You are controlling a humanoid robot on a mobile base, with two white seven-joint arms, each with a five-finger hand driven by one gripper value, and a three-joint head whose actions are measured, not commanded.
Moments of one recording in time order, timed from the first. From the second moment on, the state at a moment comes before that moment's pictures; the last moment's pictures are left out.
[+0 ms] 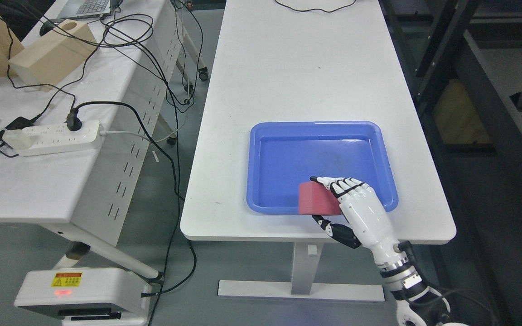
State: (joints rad) left arm 0.00 0.00 -0.08 0.00 0.13 0.01 0.18; right arm 0.16 0.00 0.10 -1.64 1.18 -0.60 -0.26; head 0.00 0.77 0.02
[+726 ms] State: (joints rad) left arm 0.00 0.00 -0.08 0.00 0.13 0.01 0.18; right arm 0.16 0.00 0.11 -1.64 1.18 -0.46 -0.21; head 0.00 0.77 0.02
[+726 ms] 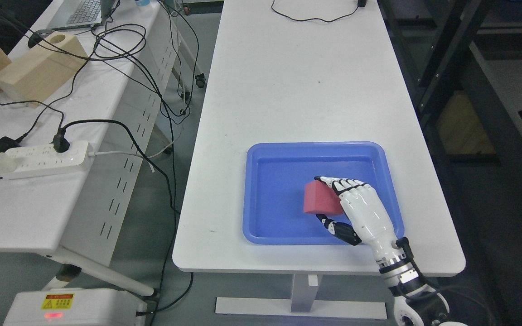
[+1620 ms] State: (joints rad) left arm 0.00 0.00 -0.08 0.00 0.13 0.01 0.18; right arm 0.16 0.00 0.12 -1.64 1.01 -0.41 -0.11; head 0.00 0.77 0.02
